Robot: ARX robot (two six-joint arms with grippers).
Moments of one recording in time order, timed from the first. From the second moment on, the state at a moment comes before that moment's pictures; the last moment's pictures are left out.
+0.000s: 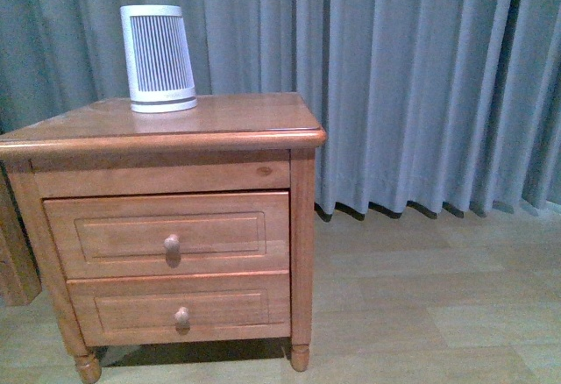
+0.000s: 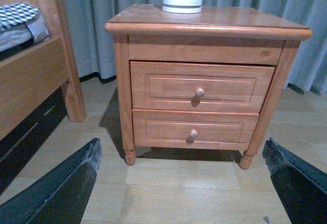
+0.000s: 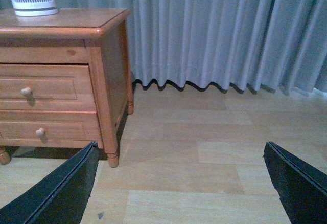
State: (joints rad) left arm -0.01 0.00 0.01 0.00 0.00 -0.01; right arm 0.00 0.00 0.01 0.00 0.00 0.00
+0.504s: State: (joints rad) left arm 0.02 0.53 0.25 0.16 0.14 -0.01; right arm 0.00 0.00 0.01 0.00 0.00 0.00
